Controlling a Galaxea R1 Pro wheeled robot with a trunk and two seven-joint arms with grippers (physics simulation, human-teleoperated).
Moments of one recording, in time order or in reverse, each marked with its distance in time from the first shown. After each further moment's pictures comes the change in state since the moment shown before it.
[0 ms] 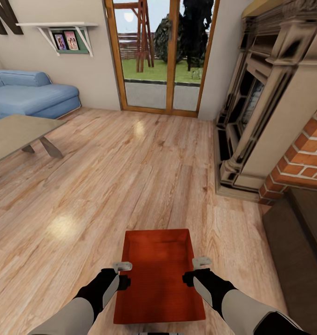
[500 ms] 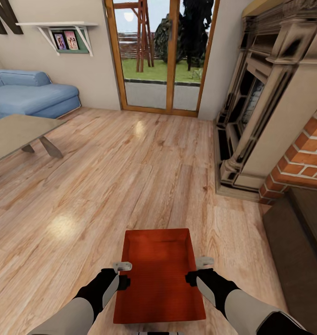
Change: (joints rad) left arm 0.000 0.001 0.001 0.000 0.000 0.000 0.002; right arm 0.000 -0.021 0.000 0.000 0.000 -0.003 0.000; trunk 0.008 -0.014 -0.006
